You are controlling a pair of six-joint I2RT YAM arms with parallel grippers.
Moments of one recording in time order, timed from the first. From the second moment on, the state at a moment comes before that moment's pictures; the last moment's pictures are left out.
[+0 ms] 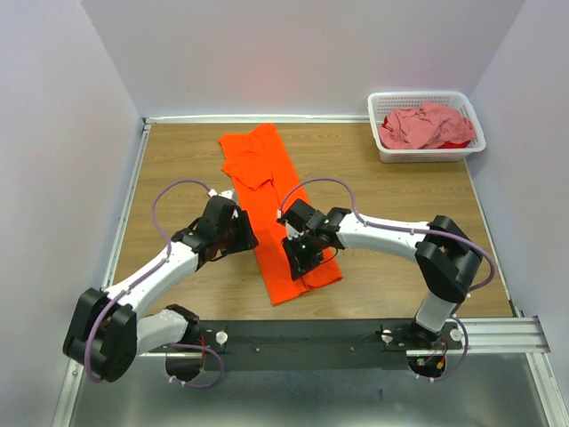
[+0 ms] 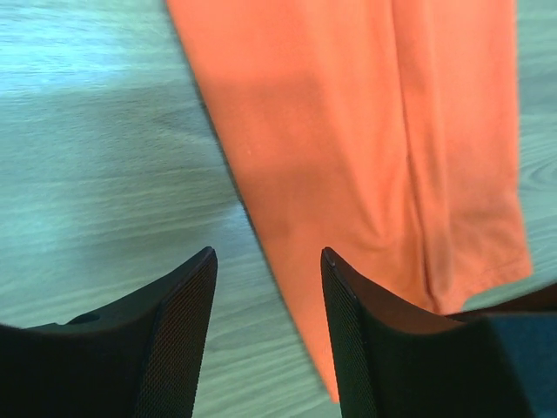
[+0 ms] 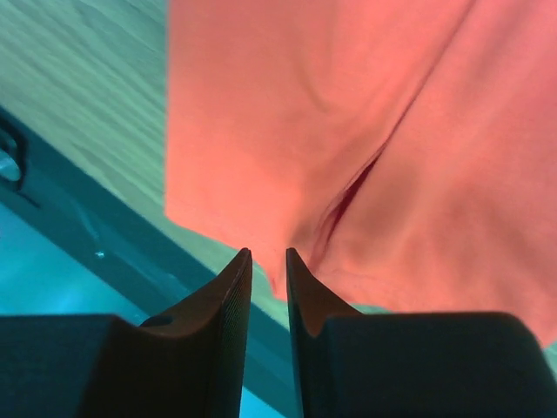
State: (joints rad) left arm -0.47 1.17 0.62 -0.33 0.07 -0.61; right arm 0.95 1.74 1.18 -0.62 -0.26 0.45
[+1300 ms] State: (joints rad) left arm -0.97 1.07 0.52 -0.46 -0.03 -1.19; right arm 0.57 1.47 0.92 -0.64 -0.15 0.40
